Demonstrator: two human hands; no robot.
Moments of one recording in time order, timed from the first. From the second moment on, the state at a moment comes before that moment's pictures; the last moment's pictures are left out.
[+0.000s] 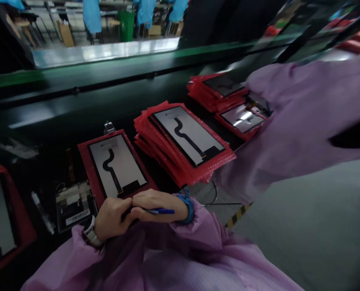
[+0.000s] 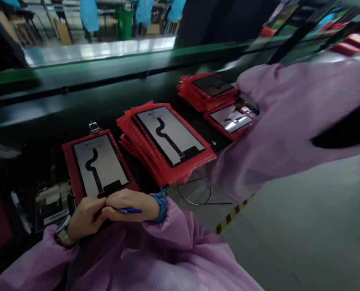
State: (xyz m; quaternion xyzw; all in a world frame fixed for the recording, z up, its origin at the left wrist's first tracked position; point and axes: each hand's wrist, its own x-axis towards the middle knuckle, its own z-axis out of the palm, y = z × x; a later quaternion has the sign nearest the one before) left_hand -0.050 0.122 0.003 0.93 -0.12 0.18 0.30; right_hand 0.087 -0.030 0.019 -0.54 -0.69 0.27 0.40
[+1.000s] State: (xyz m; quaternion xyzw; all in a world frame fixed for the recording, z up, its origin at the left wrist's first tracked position) left_hand -0.061 0.127 -0.012 0.92 -0.09 0.10 0.36; right_hand 0.090 -0.020 0.045 -0.62 -0.68 0.28 0.30
